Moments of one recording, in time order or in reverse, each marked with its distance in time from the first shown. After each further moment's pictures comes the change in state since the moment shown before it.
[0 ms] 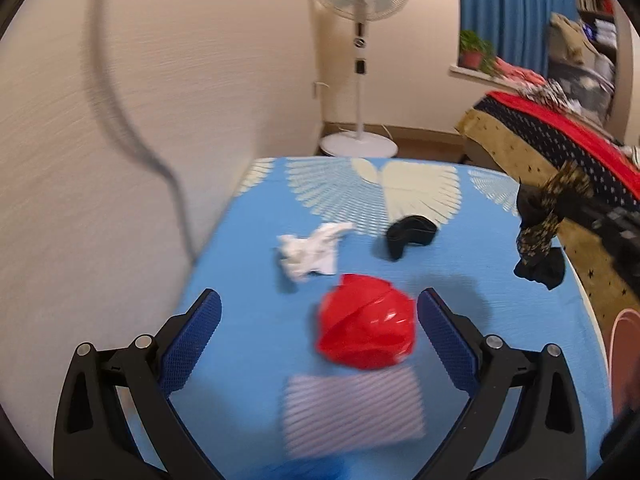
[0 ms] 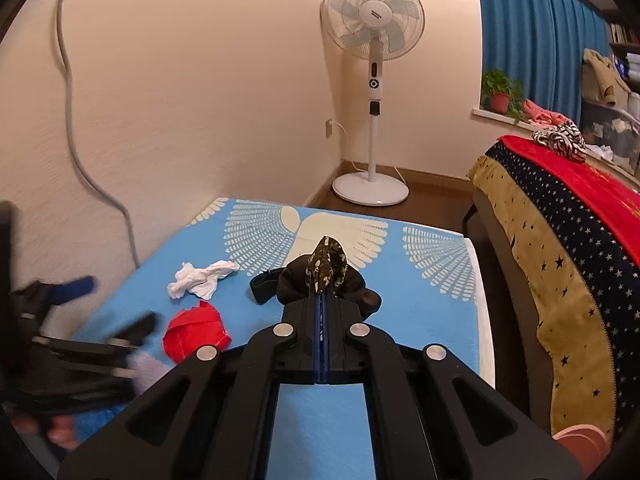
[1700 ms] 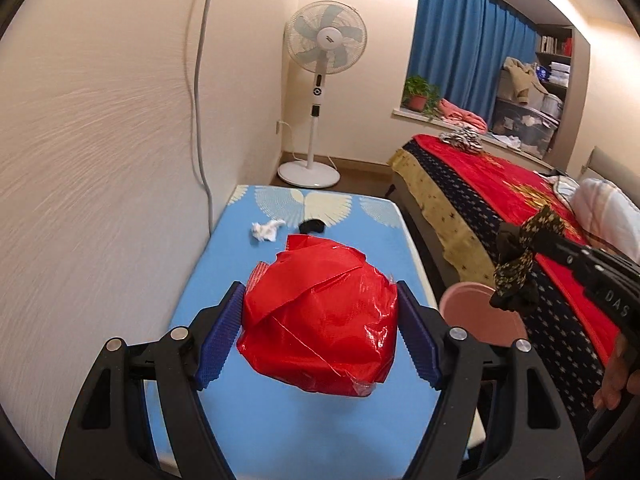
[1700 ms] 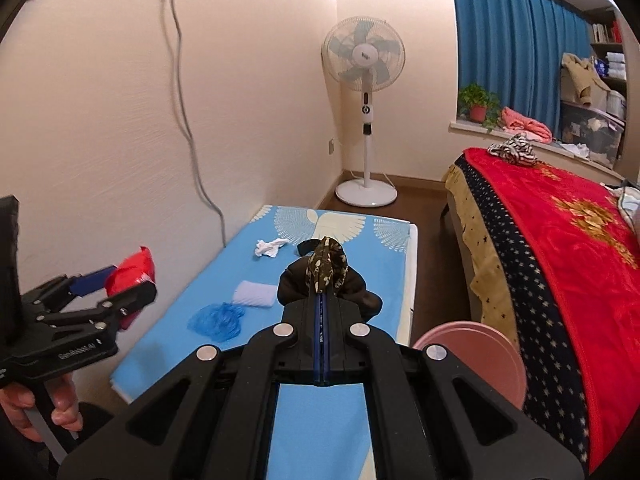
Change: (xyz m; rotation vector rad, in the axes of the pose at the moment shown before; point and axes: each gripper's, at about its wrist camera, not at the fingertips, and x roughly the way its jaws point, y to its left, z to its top) left arm -0.319 -0.011 -0.058 -0.062 -0.091 -0.175; right arm -0.336 0.006 -0.019 0.028 -0.013 0.017
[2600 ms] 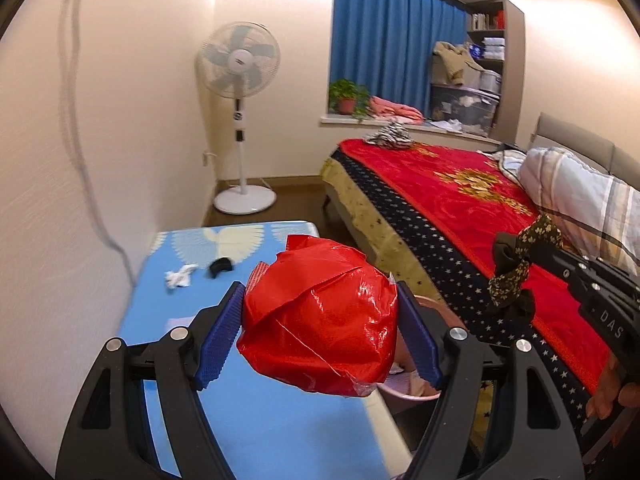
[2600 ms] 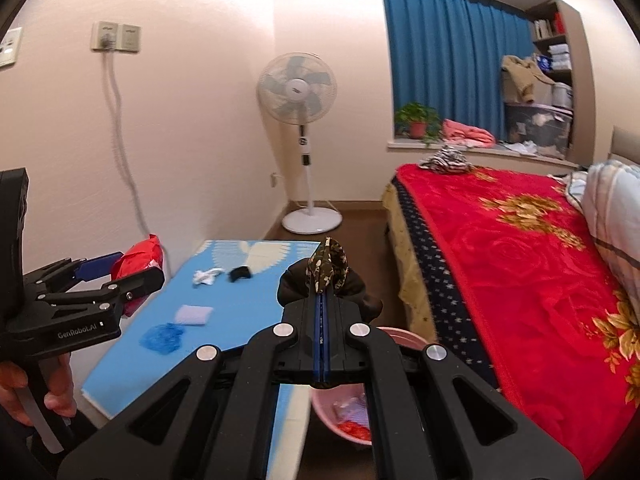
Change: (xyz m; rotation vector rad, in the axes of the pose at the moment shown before) left arm 0.016 -0.141 0.027 0.189 -0.044 -0.149; right arm -0.062 -0.121 -0.016 0.100 -0.110 -0.148
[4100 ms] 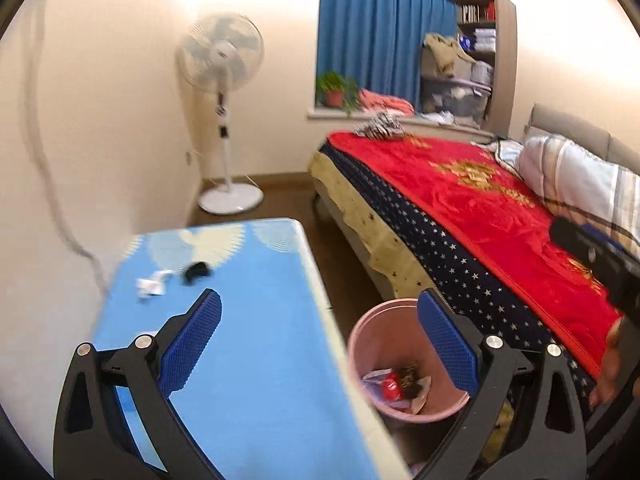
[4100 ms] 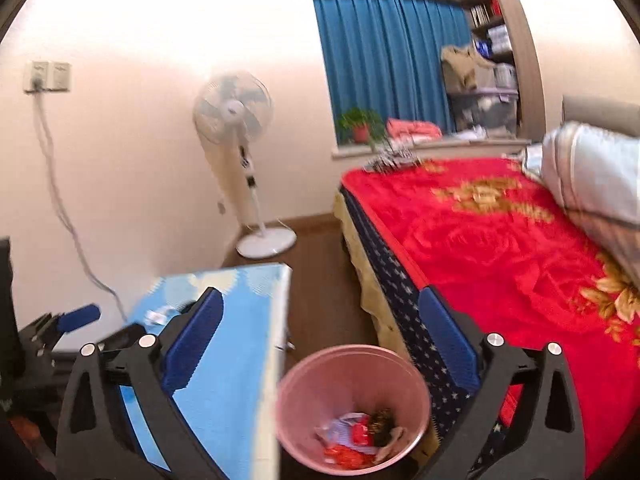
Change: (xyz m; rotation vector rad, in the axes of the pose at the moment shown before) left arm 0.031 0.004 -0.004 0.024 -0.007 -0.018; right arm 0.023 -0.027 0.000 0.148 -0.089 -0.131
